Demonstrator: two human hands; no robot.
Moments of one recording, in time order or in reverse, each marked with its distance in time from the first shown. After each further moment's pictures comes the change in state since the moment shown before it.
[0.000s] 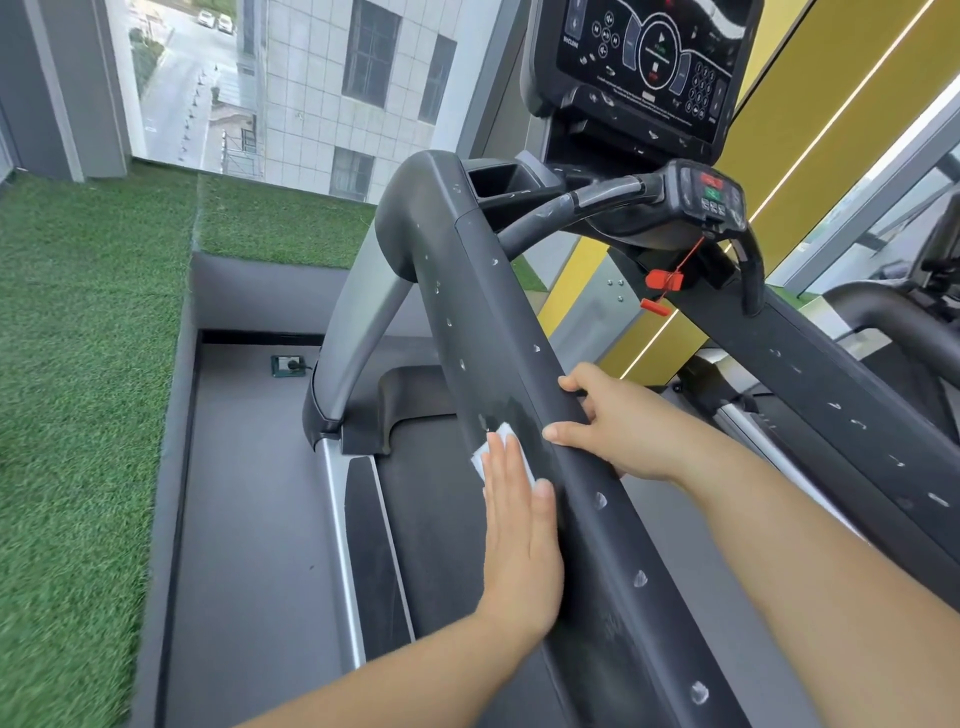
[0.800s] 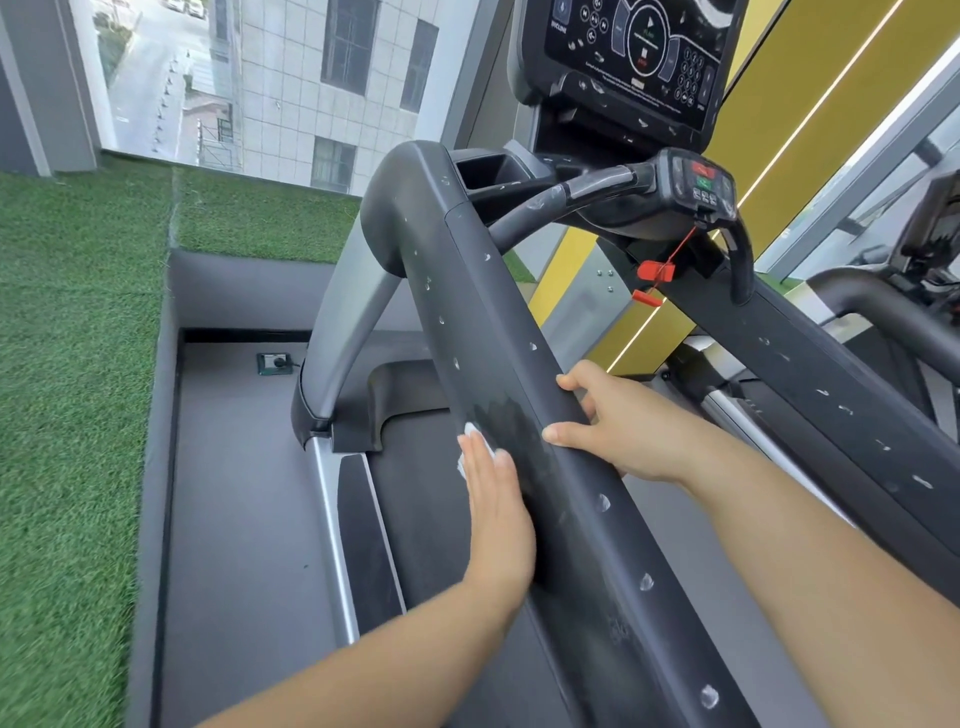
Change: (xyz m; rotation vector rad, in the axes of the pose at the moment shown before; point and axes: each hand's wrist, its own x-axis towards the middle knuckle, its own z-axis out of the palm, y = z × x) left_hand 0.026 -0.009 -0.010 -0.227 0.025 -0.262; right_hand -0.002 -0.004 -0.001 -0.019 -0.003 0.014
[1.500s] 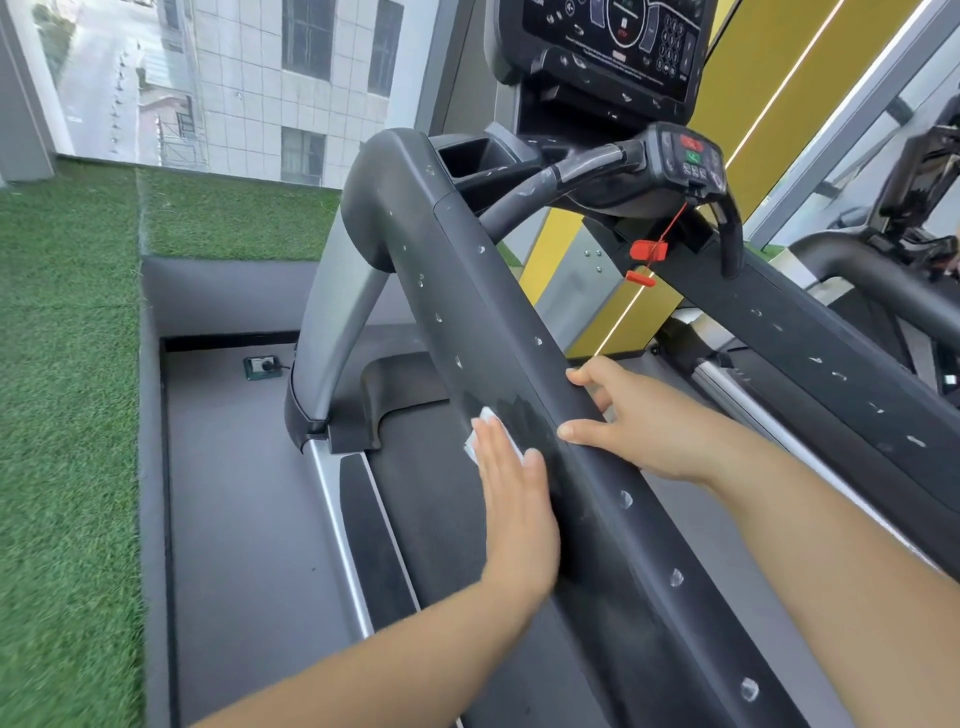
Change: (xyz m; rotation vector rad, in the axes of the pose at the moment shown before) left_hand 0.006 0.005 -0.002 0.294 0.042 0.251; right_hand -0.004 0.000 0.003 0.004 0.047 0.032
